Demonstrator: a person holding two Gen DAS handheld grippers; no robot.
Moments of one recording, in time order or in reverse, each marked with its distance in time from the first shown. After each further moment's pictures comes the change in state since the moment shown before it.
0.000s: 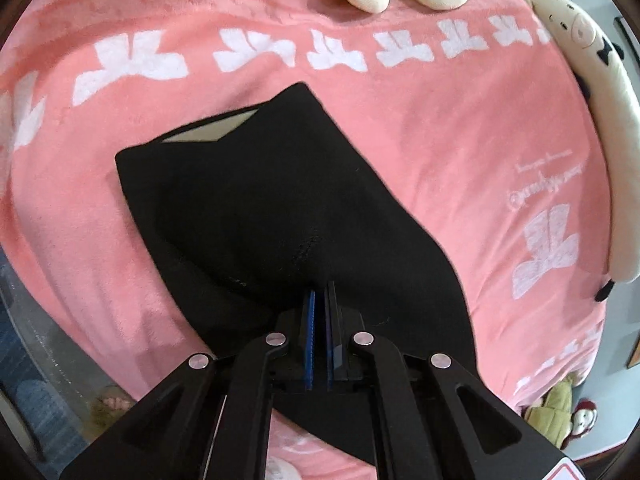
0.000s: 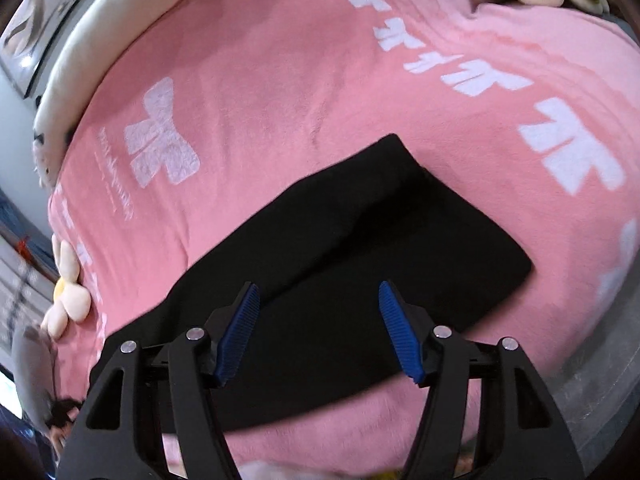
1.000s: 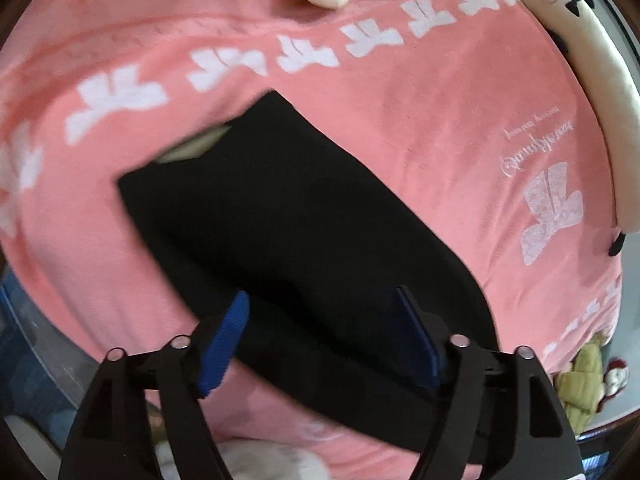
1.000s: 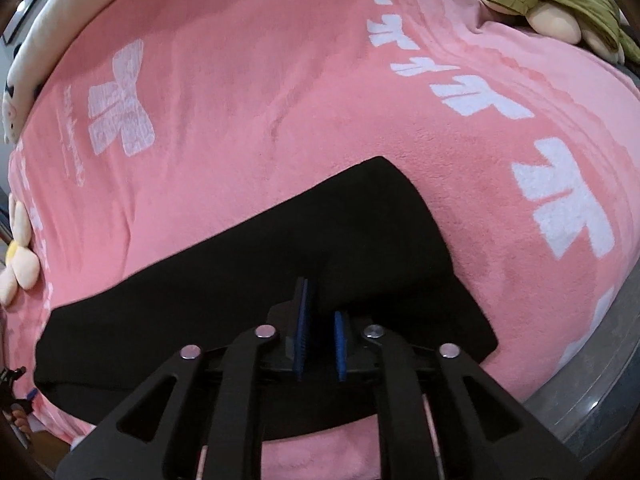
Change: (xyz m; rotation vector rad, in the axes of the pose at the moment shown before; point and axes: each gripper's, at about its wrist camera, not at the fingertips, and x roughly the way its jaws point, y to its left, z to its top) left arm -0.008 -0.019 -0.006 0.135 0.019 0.015; right arm 0.022 -0.014 0.014 -0.139 0.055 -0.137
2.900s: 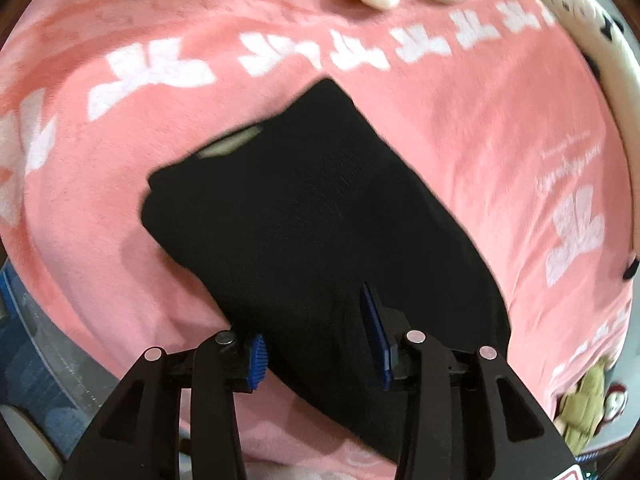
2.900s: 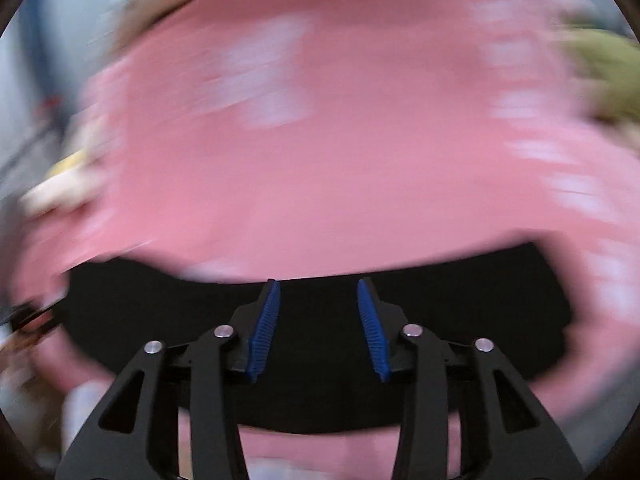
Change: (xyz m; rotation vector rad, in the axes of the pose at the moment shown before) left arm 0.011 0.055 0.002 -0.069 -0.052 0.055; right arm -0.028 0.191 -0.039 -0.398 0.023 0.269
